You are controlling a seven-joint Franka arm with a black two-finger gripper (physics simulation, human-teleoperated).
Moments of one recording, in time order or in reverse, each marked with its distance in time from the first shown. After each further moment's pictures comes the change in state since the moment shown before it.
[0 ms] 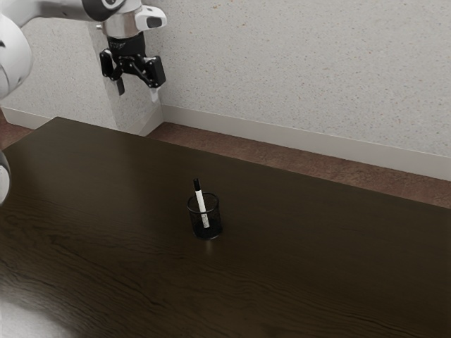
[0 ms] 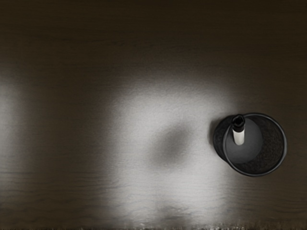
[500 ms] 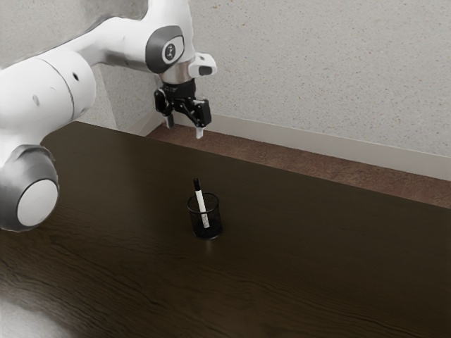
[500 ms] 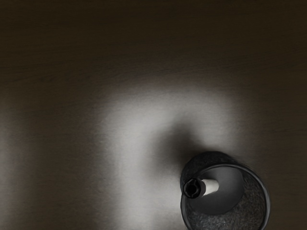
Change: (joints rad) arm -0.002 0.196 -0.084 0.001 -0.032 0.189 0.042
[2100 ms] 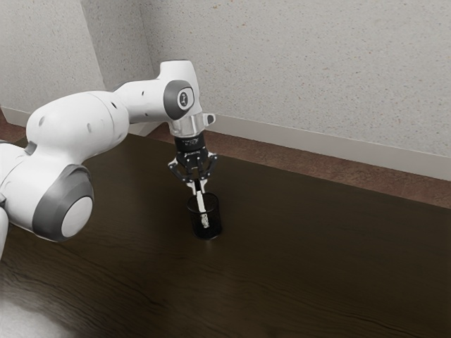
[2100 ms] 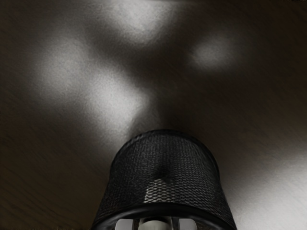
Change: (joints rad) arm 0.013 0.226 0.069 -0.035 -0.334 -0.036 -0.709
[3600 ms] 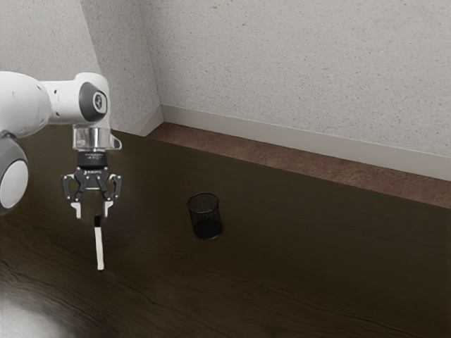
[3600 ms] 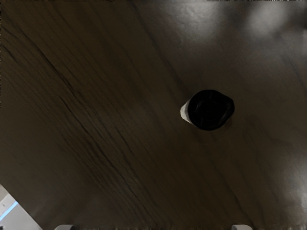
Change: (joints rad) arm -0.008 -0.316 0.237 -0.505 0.189 -0.252 0.058
